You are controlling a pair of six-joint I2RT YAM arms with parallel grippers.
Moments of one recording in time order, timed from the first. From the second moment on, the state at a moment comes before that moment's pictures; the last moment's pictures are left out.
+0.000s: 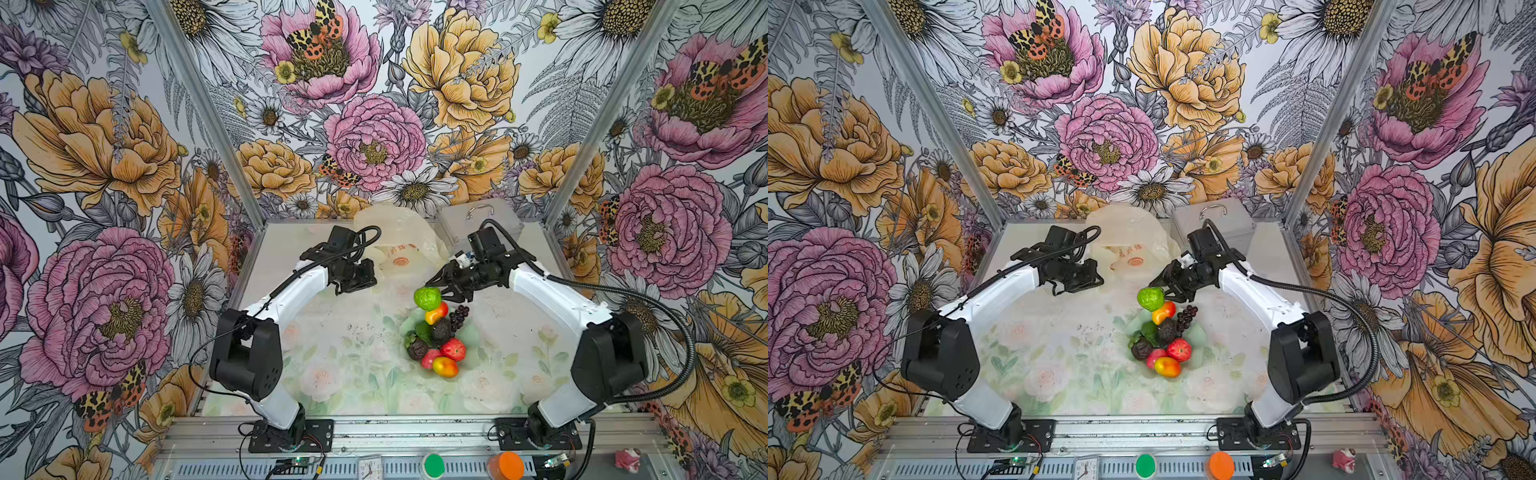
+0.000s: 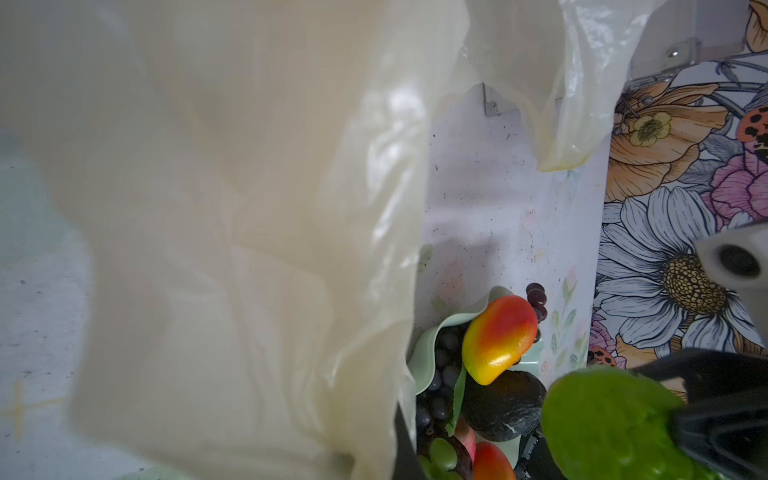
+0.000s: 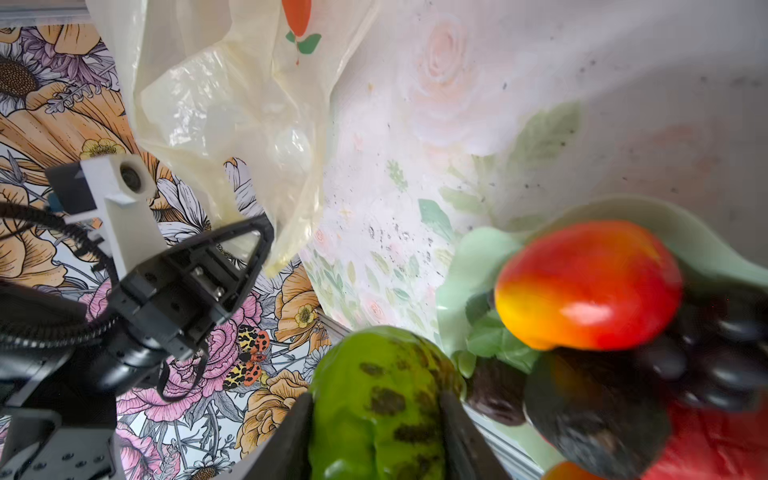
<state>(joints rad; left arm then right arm) -0.36 1.63 1.31 -0.69 0.38 -0.54 0.36 1.67 1.36 -0.73 -0.77 0.95</state>
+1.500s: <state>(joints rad) -0.26 1.65 1.31 -0.52 0.57 -0.80 0.37 2.01 1.86 -0.64 -0.69 0.92</state>
